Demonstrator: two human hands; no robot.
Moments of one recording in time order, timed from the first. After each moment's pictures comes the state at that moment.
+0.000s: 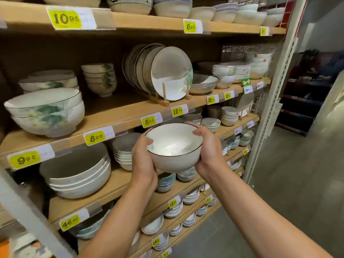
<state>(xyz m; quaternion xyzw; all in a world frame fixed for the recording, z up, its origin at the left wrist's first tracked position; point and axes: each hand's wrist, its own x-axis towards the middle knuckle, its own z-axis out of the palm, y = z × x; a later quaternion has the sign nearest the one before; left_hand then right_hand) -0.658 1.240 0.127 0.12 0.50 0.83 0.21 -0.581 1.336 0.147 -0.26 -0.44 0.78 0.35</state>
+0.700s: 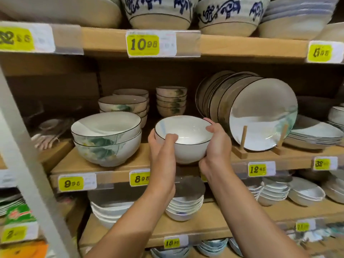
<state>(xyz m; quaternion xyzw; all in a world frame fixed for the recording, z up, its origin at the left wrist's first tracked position) -0.805 1.265 0.175 0.10 0.53 0.84 -0.05 -0.804 1.359 0.200 -0.15 -0.46 0.83 0.29</state>
